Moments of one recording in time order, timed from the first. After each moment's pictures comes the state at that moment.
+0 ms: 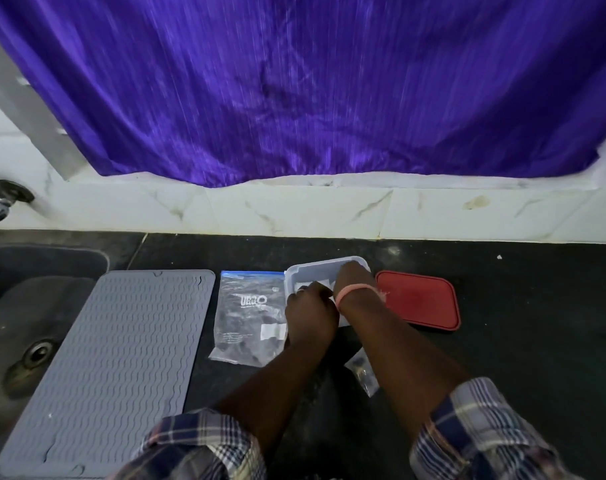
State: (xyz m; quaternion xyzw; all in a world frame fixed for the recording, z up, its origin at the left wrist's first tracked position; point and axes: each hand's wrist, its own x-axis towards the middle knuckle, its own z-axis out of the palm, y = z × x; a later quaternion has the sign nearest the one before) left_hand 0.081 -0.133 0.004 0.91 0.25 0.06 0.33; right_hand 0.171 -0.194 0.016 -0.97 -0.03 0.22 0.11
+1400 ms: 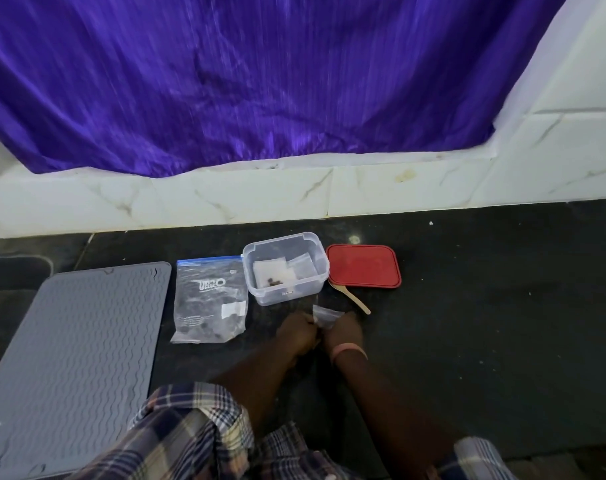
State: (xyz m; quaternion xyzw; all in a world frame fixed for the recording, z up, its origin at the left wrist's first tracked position) left_hand 0.032 -0.180 -0.049 0.84 0.18 -0.23 0.46; right_hand 0.051 -0.282 -0.072 -0.88 0.26 0.18 0.36
